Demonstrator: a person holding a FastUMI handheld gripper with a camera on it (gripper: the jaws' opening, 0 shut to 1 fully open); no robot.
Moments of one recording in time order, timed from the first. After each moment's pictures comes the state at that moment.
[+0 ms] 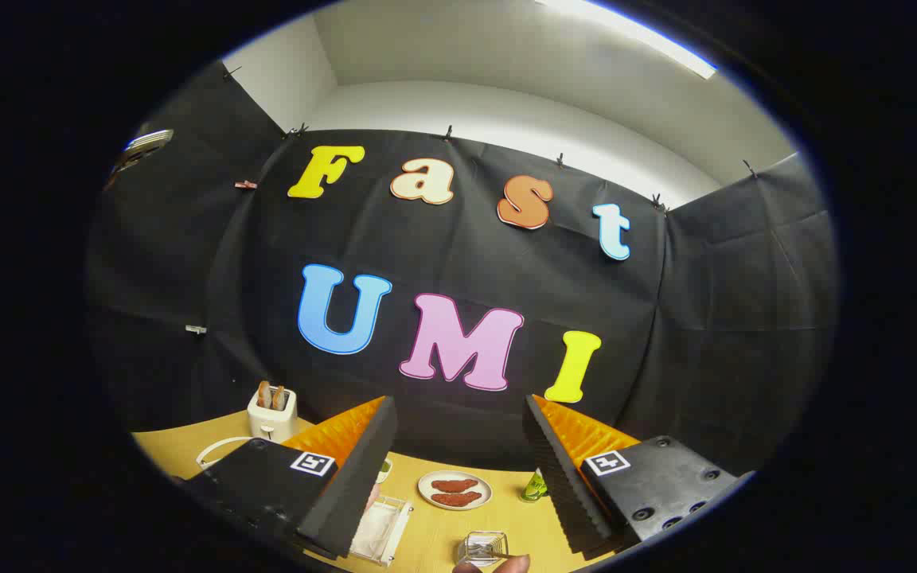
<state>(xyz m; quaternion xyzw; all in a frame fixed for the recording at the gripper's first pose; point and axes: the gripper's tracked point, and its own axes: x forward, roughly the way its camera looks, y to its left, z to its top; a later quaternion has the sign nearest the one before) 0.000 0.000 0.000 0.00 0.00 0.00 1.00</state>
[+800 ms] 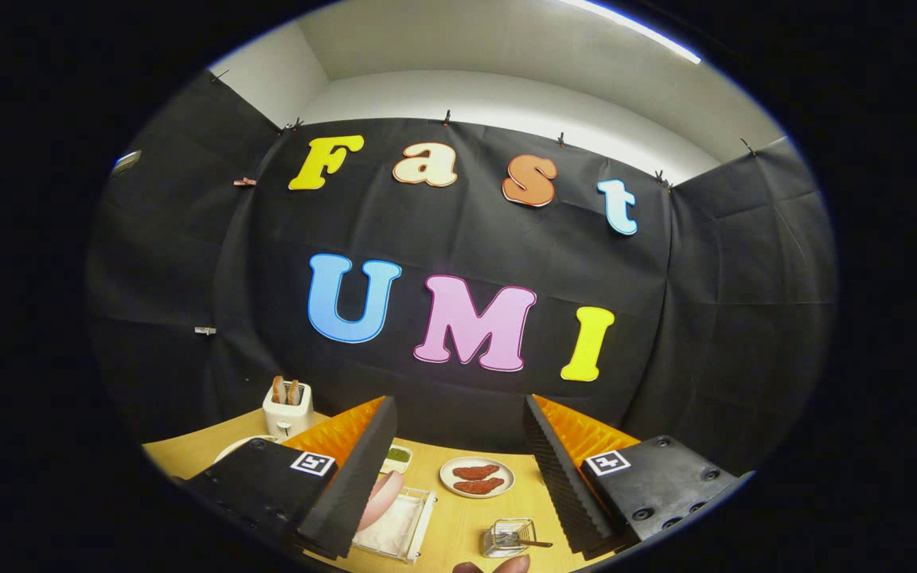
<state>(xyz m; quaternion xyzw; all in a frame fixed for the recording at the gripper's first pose) 0.002 0.028 -0.020 0.03 0.04 0.02 1.00</state>
